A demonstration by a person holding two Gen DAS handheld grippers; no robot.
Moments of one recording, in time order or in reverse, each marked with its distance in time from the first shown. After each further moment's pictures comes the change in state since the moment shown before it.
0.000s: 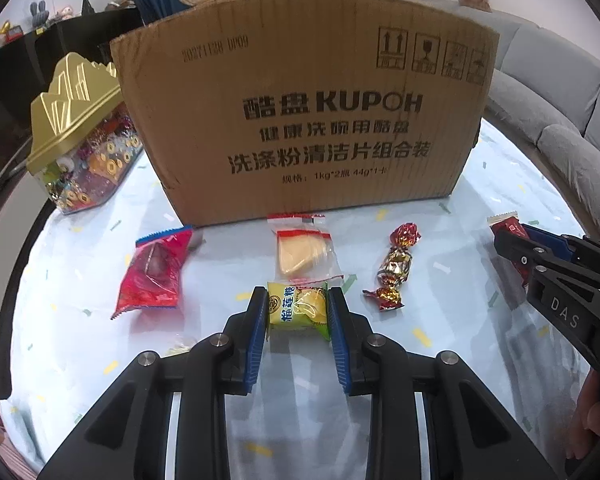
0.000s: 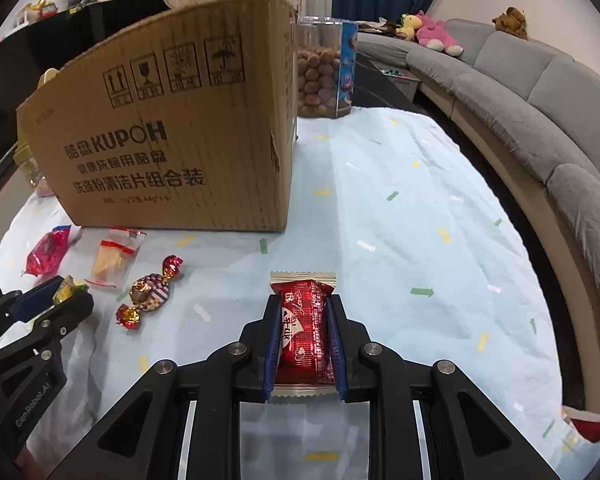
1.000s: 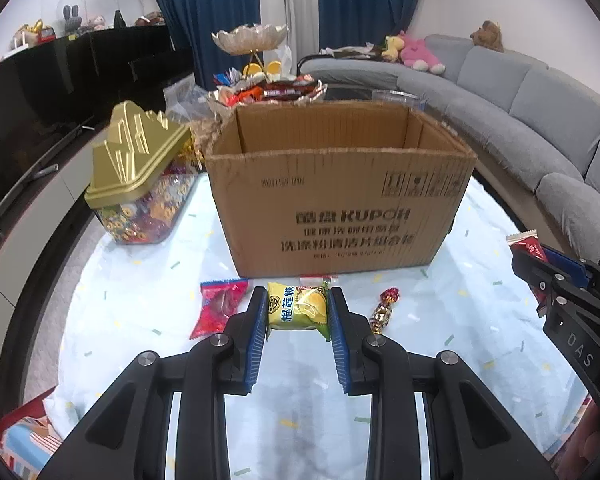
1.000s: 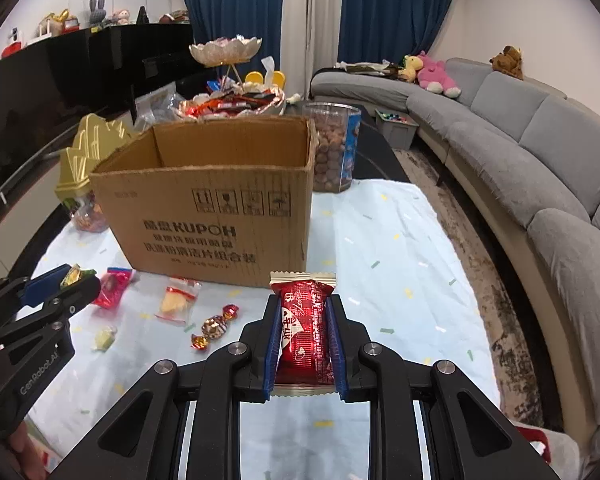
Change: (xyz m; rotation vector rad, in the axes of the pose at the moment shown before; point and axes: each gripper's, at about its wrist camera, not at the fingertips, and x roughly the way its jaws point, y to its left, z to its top) left arm -0.092 0.018 0.032 -0.074 -0.108 0.032; right arm -0.100 0.012 0.032 -0.037 -0.132 -0.001
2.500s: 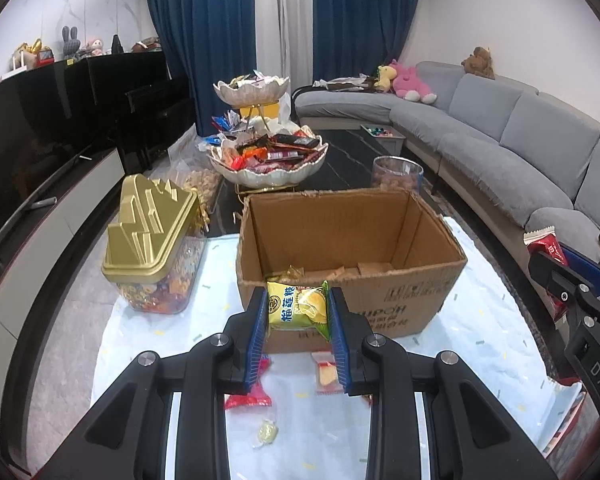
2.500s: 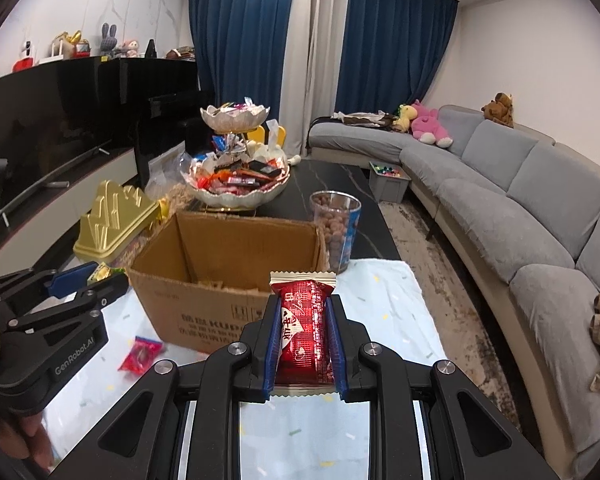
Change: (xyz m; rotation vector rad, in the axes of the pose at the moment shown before) left arm -0.030 0.025 0.079 0.007 -0.093 -0.030; right arm -0.061 0.025 0.073 -0.030 -0.158 -0.041
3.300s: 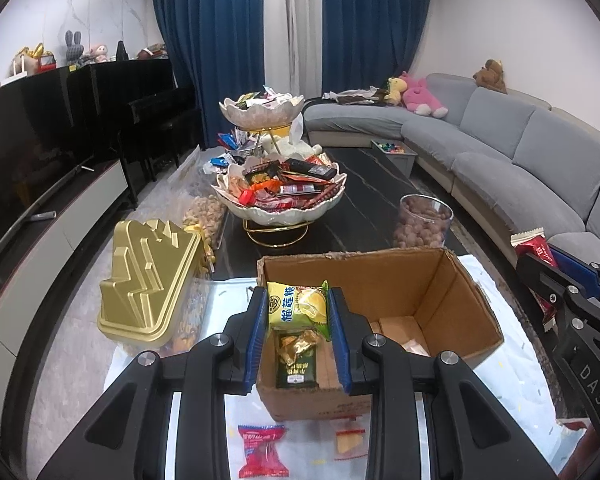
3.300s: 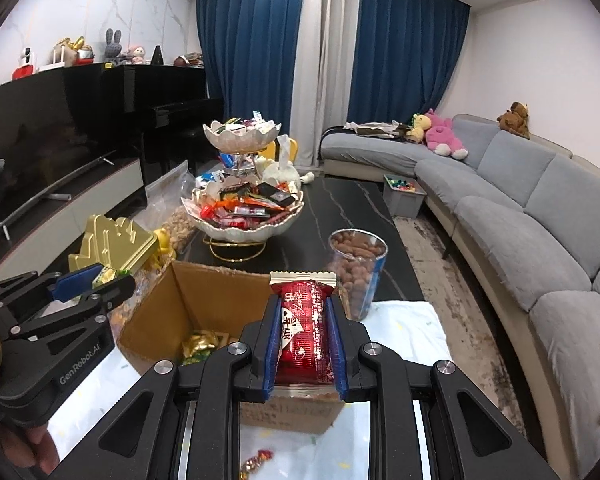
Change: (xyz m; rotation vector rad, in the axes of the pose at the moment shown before) left arm 0.051 0.020 0.062 -0.020 -0.033 0.016; right arm 0.065 0.017 0.061 -0.016 -0.026 0.041
